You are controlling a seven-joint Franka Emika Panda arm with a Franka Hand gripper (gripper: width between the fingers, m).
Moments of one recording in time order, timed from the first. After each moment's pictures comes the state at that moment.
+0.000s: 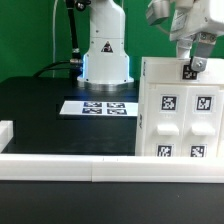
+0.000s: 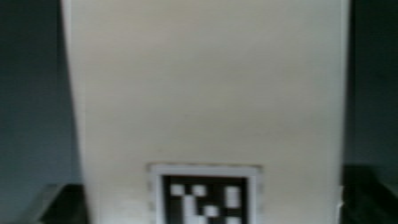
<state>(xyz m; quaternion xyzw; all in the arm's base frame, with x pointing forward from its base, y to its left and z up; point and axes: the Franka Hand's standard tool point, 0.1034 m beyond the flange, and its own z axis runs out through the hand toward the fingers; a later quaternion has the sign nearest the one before) 0.610 0.083 0.149 0.71 0.69 0.01 0.11</state>
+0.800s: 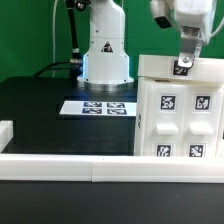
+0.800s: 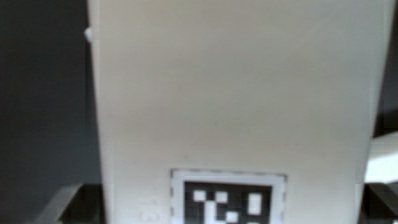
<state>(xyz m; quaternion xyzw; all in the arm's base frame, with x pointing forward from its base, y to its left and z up) 0.613 0.081 0.152 0.86 0.50 0.04 0.11</state>
